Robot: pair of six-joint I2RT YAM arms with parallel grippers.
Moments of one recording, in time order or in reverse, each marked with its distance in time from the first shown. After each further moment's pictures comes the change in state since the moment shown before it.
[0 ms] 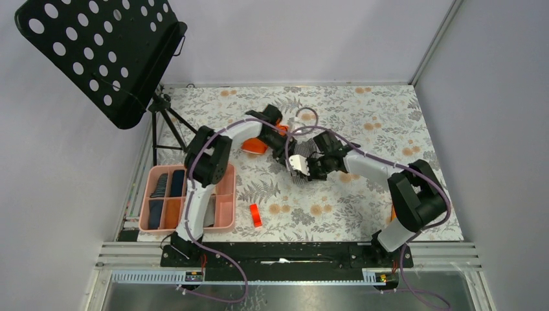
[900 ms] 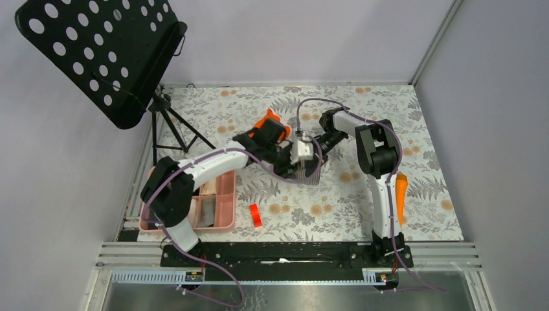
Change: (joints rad) left arm -0.159 -0.602 -0.497 0.382 -0.402 0.172; right arm -0.239 0.723 0.777 -0.817 -0.390 0.377
